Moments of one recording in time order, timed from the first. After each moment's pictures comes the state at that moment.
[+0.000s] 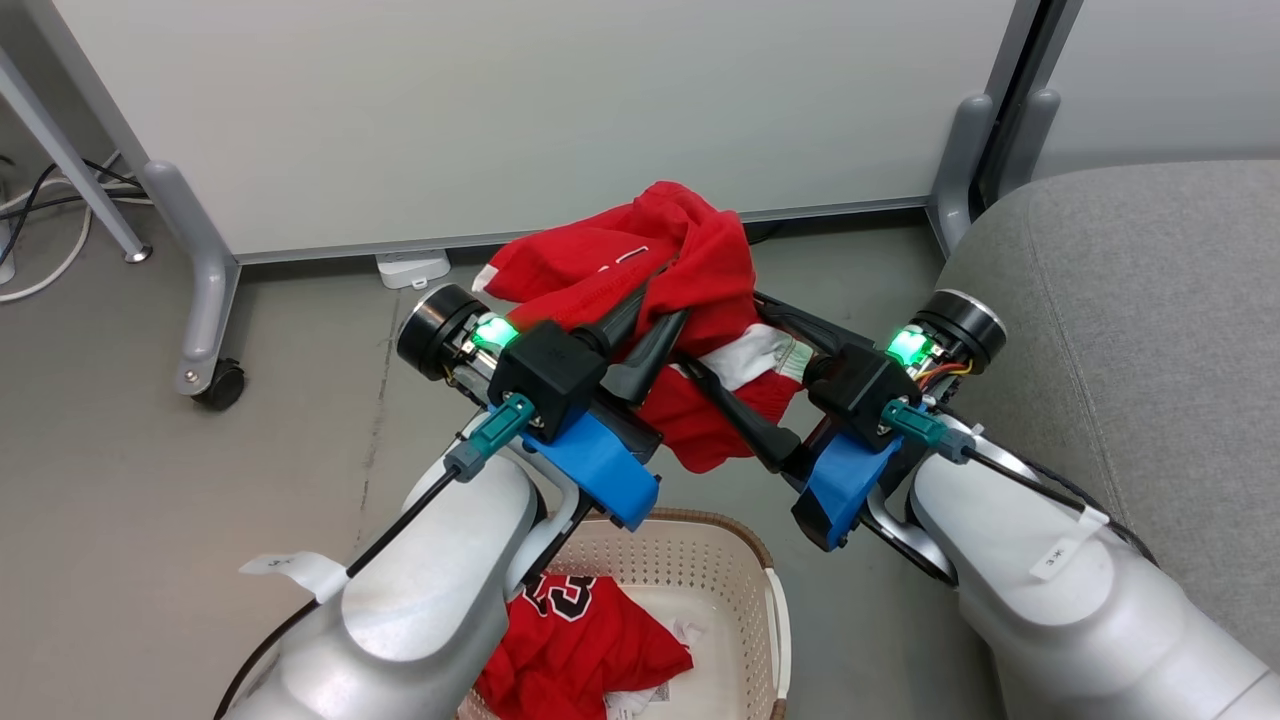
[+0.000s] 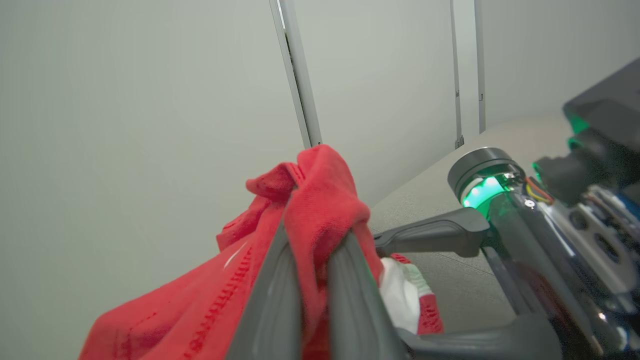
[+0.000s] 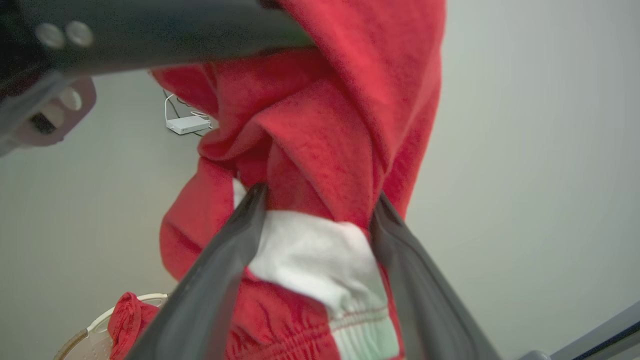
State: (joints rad) left arm -0.66 0.15 -0.72 0.42 -0.34 -0.13 -0.26; right arm -0.73 -0.26 0.76 0.54 0.21 0.13 -0.26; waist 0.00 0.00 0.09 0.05
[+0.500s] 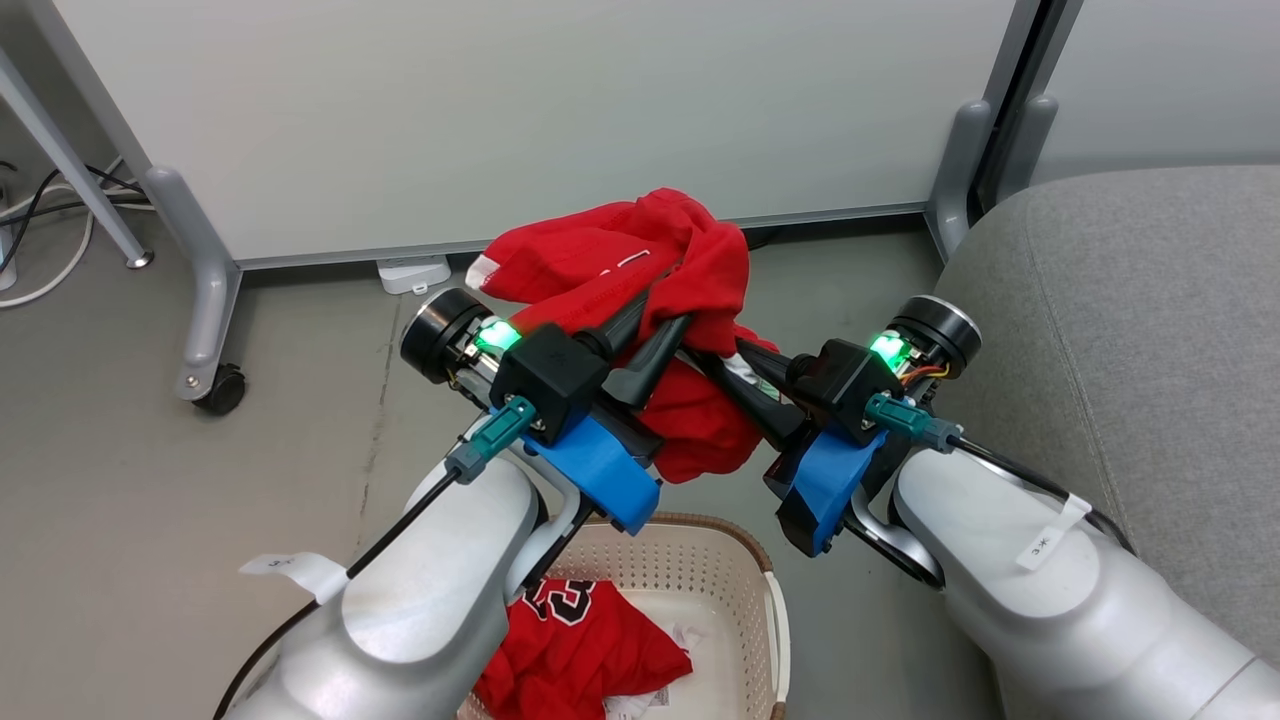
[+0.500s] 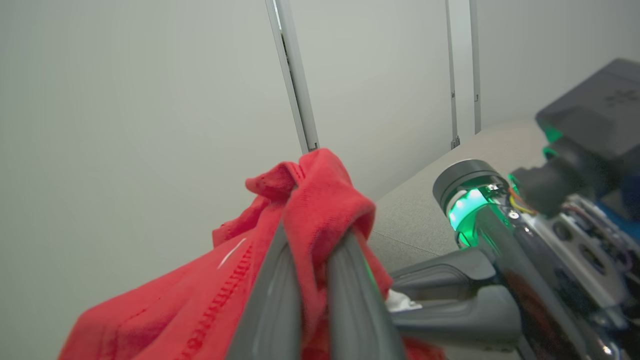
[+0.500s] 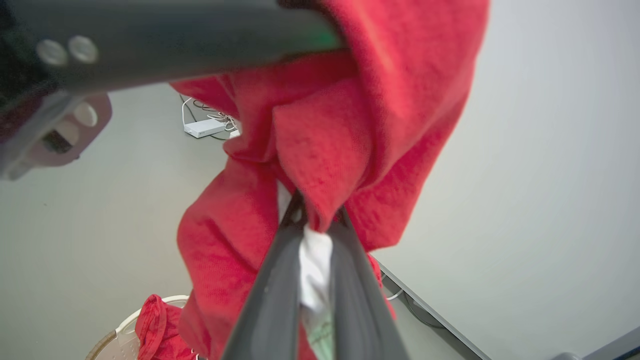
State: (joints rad) left arm -0.66 0.15 -0.74 0.42 -0.35 -0.13 -0.26; right arm -0.78 -0.25 0.87 0.59 0.34 0.13 -0.26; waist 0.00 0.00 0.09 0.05
